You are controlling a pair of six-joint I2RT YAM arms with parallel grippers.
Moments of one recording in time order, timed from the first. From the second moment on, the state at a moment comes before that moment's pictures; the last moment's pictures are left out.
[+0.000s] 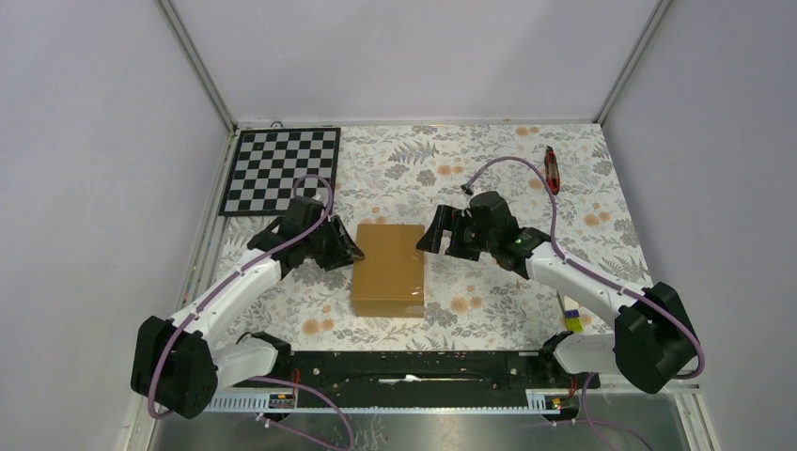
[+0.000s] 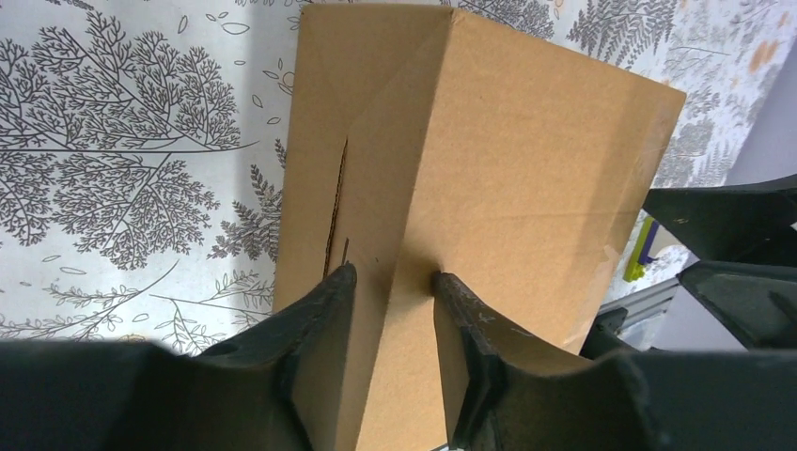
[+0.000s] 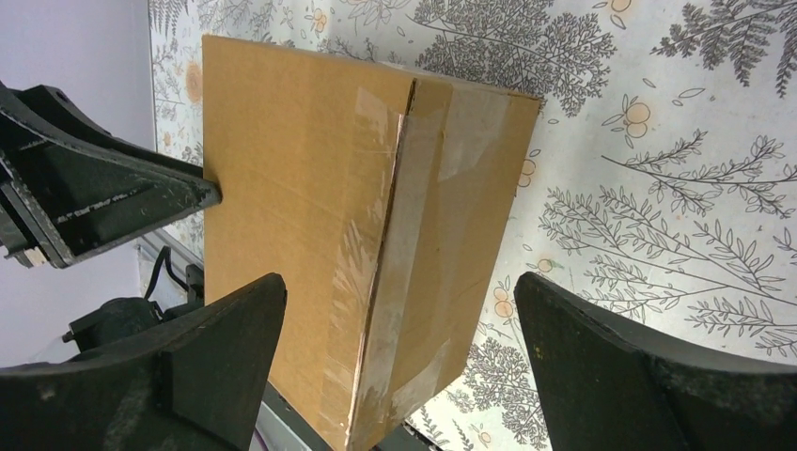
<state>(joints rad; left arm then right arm) -0.41 1.14 0.77 -0.54 0.22 -0.81 0.62 1.29 0.79 -0.18 -0.24 0.75</state>
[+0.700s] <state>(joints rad) 0.08 1.13 0.43 -0.09 0.81 -0.94 0.67 1.33 0.79 -0.16 -0.24 0.77</state>
